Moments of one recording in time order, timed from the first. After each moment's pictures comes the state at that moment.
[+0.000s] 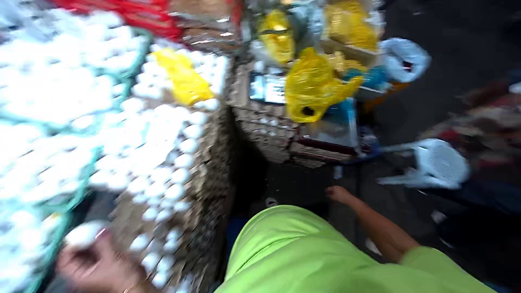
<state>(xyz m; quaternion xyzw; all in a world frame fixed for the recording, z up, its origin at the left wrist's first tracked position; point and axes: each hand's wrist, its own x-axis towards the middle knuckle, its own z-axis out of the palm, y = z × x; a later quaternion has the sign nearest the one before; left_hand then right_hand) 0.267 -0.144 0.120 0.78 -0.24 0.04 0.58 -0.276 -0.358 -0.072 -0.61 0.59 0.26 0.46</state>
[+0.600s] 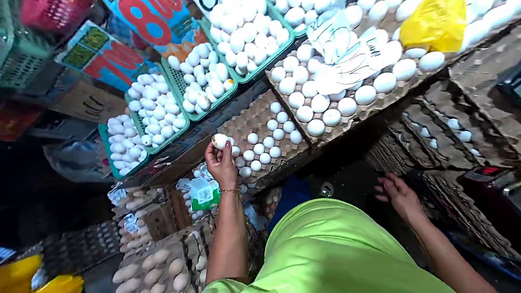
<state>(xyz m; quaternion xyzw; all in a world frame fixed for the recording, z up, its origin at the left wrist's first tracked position) 0.281 -0.038 0.078 0.77 0.01 0.10 0.63 -0.041 -0.358 -0.008 -0.62 0.47 0.05 0.62</state>
